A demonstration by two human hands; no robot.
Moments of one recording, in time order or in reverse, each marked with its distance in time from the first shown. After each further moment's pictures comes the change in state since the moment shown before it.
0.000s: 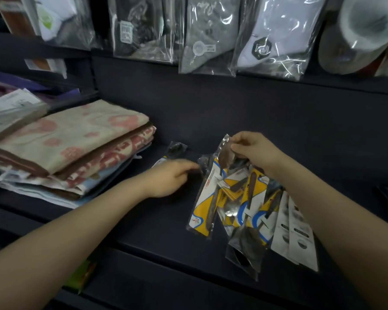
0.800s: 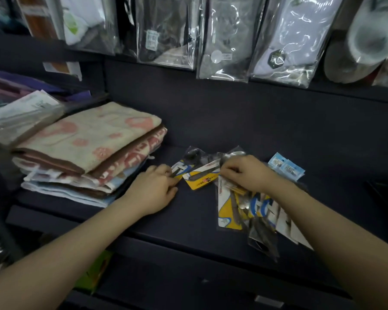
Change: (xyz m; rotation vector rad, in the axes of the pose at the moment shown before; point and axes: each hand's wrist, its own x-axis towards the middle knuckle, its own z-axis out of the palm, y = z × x) left_hand -0.052 -0.047 0.006 0.409 0.095 -0.124; right_hand -0.036 -0.014 0.045 -0.760 -0.158 -0.191
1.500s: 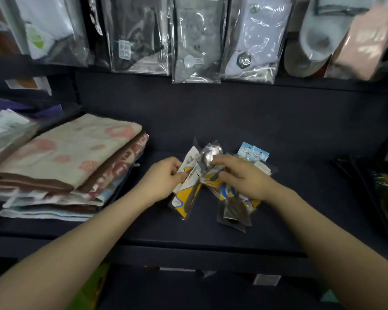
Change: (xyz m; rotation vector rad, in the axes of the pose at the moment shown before) left_hand 0.022 0.031 -0.024 -0.706 0.068 -0.083; right_hand -0.053 -0.031 -0.005 0.260 0.120 0.075
